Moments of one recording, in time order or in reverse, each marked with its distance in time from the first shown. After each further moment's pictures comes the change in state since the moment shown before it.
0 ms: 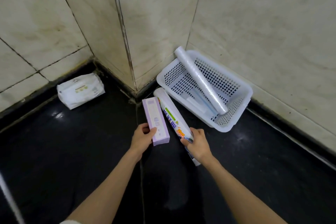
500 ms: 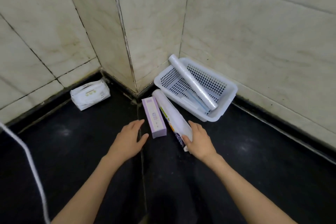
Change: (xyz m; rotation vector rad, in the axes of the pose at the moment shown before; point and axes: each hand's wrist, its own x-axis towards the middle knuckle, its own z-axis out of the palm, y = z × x) left_hand -0.090 0.015 -0.049 0.906 -0.019 0.493; right_hand -0.074 -0.011 -0.034 -0.204 0.086 -0.228
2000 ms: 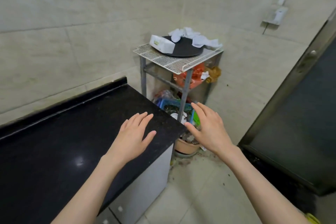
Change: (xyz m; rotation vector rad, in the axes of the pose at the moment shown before) left_hand -0.560 0.569 0.408 0.247 -0.448 1.595; right_hand -0.900 0.337 -0.144 -0.189 0.960 1.112
